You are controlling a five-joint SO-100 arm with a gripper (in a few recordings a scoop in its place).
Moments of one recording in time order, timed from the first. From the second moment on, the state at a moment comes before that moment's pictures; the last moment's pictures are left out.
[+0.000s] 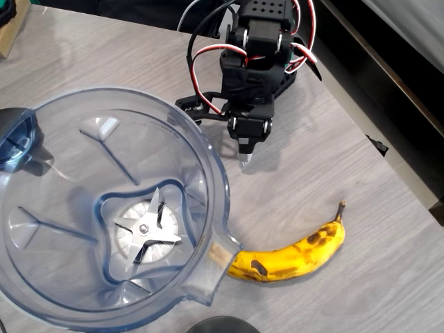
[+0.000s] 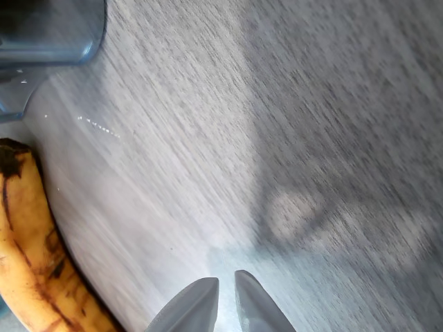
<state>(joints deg) -6.5 189.4 176.8 70.8 4.7</state>
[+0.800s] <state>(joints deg) -21.1 189.5 175.8 67.6 -3.3</state>
